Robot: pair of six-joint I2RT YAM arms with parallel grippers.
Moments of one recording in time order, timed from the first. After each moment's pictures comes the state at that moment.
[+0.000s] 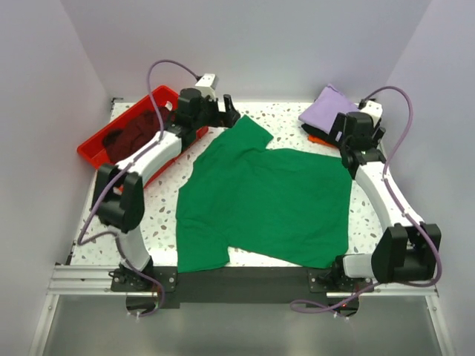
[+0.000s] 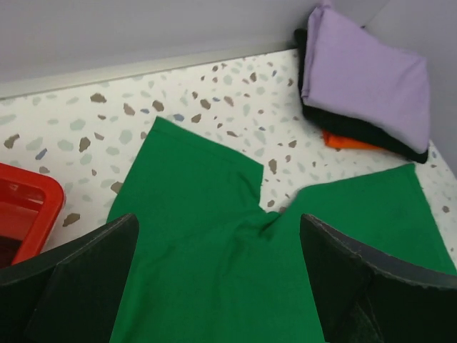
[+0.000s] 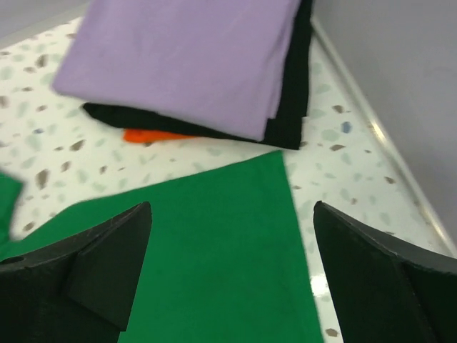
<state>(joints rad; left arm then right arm) -0.37 1.86 1.47 0.05 0.19 -0.30 0.06 1.36 1.09 -0.28 0.49 0.28</state>
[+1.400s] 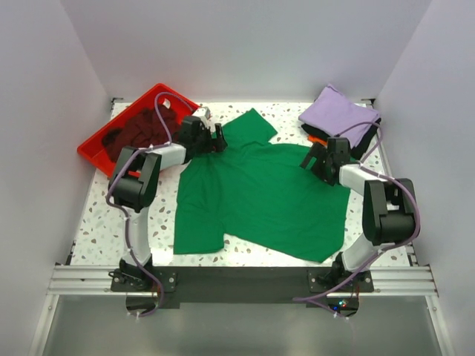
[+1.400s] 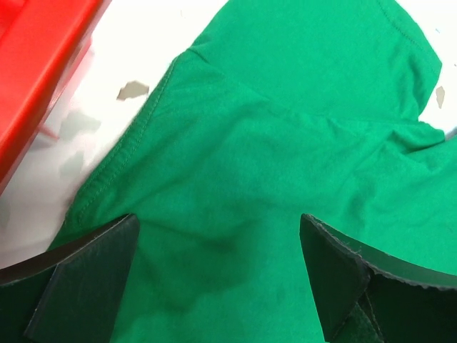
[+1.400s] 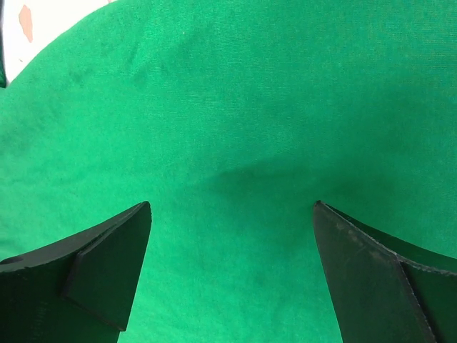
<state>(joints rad) -0.30 2.06 1.26 0.19 0.15 -0.36 0.05 1.65 0.86 -0.06 -0.01 0.60</state>
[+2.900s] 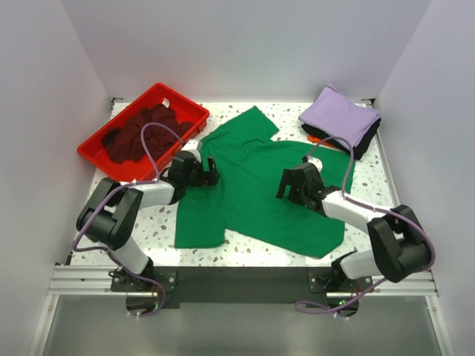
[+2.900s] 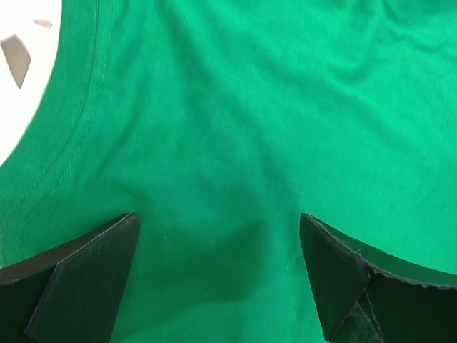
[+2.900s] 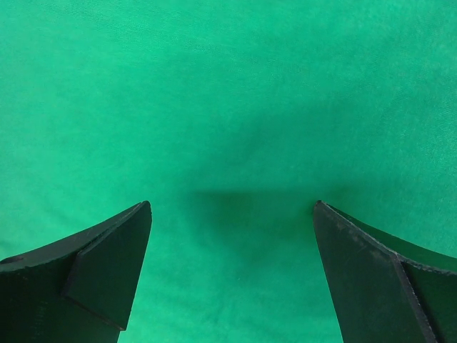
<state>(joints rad) -0.39 1.64 0.67 0.32 0.02 -0.41 0.46 1.37 0.62 -0.11 0.21 0.65</state>
